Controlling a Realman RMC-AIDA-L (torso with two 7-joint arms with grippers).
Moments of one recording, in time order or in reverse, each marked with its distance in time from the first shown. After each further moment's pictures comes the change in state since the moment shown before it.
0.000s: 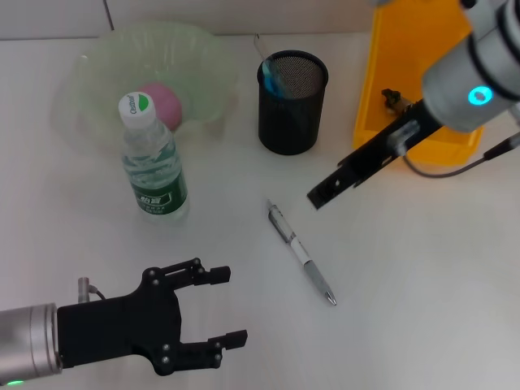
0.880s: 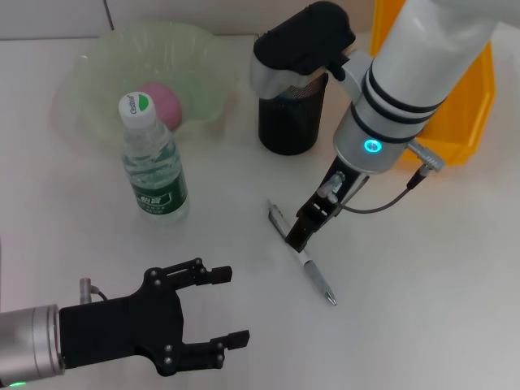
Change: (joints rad) left arm 0.008 -0.007 -0.001 0.012 0.000 -0.004 0.009; right arm 0.266 0.010 -0.324 0.470 -0.011 0.229 0.087
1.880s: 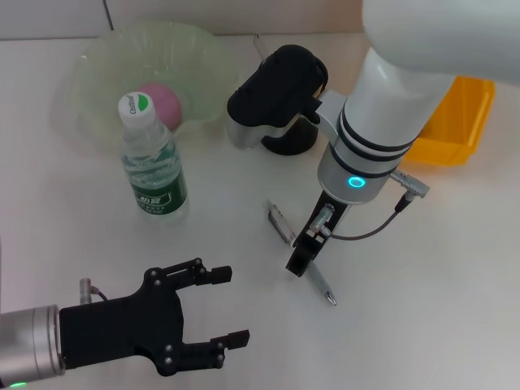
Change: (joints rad) left arm 0.001 -0.001 -0.002 -0.002 0.000 -0.002 0.000; right arm 0.009 0.000 -0.210 0.007 0.051 0.077 0.003
